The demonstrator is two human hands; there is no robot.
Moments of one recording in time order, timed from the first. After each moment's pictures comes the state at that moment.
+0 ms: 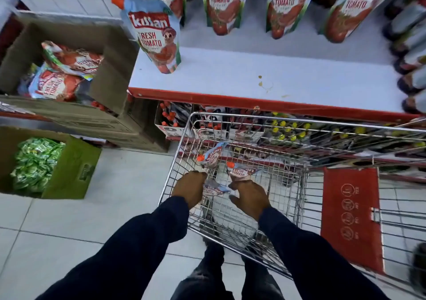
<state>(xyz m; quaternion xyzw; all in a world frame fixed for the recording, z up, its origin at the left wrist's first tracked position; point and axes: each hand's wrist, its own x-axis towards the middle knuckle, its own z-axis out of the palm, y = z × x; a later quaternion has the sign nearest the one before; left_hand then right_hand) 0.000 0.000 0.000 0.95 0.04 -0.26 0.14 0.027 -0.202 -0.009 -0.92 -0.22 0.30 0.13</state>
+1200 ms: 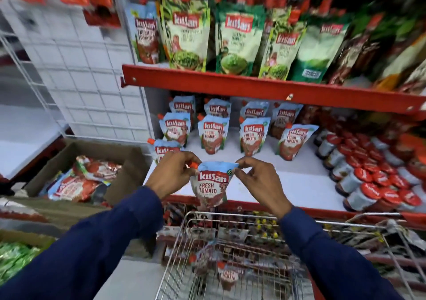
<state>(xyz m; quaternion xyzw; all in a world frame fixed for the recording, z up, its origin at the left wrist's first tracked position) 0.134 0.062 0.291 0.95 -0.04 0.09 0.30 0.170 -0.184 0.274 -0.90 -0.17 -0.06 0.39</state>
